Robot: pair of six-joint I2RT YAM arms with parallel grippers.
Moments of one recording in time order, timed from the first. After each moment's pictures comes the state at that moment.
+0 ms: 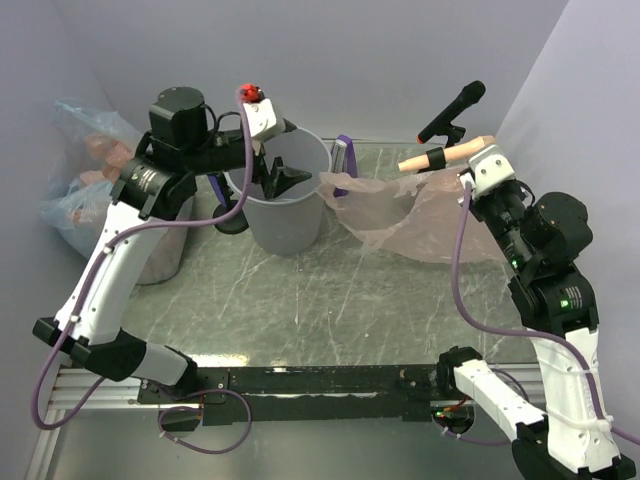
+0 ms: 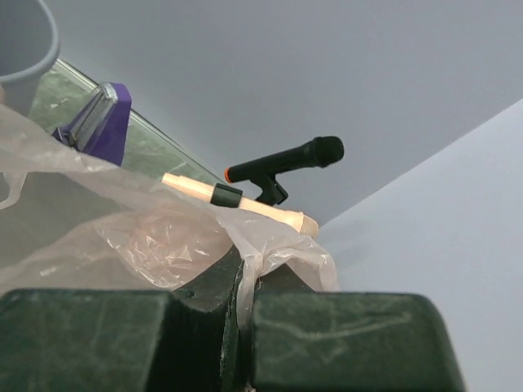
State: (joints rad) left arm -0.50 1.43 1.92 -0.63 0.69 0.39; right arm 0.22 0.83 1.39 -0.56 -0.04 -0.63
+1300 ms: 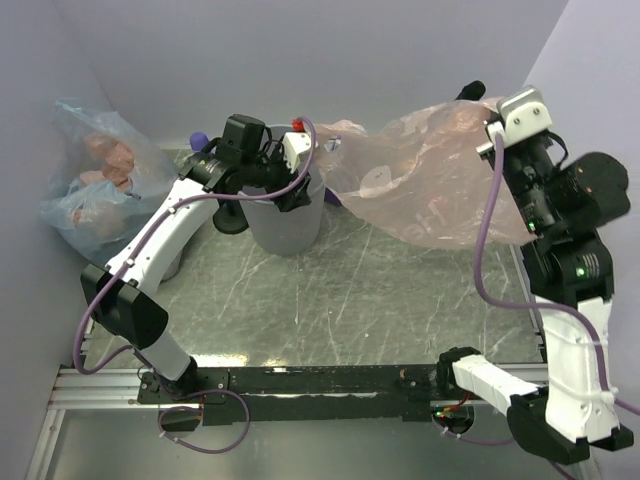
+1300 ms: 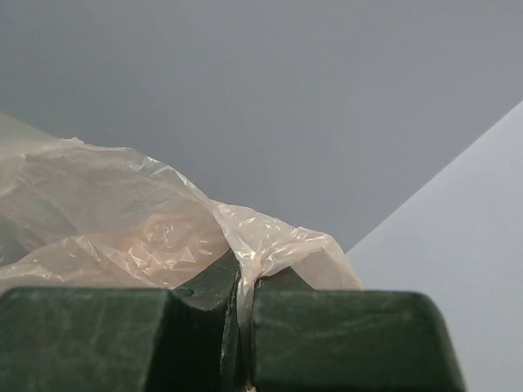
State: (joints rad) left arm -0.50 1.62 1.73 -0.72 0.52 0.42; right arm 0.21 1.01 1.71 -0.43 -0.07 -0.63
